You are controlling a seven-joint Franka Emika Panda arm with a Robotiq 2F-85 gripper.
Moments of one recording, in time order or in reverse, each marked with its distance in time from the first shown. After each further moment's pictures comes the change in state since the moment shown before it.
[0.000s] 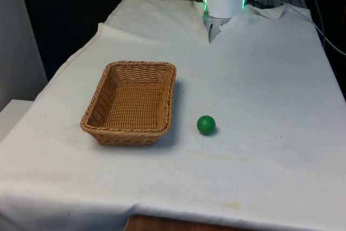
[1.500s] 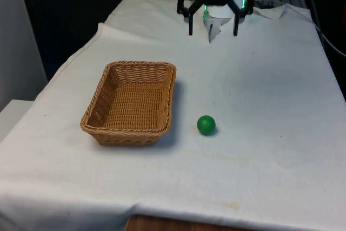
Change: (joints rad) arm -0.018 0.271 -0.019 -0.014 0.132 0.416 -0.196
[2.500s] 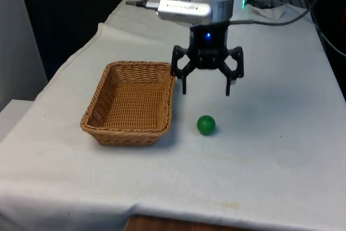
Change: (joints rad) arm -0.032 0.357 -0.010 0.212 0.242 0.094 -0.115
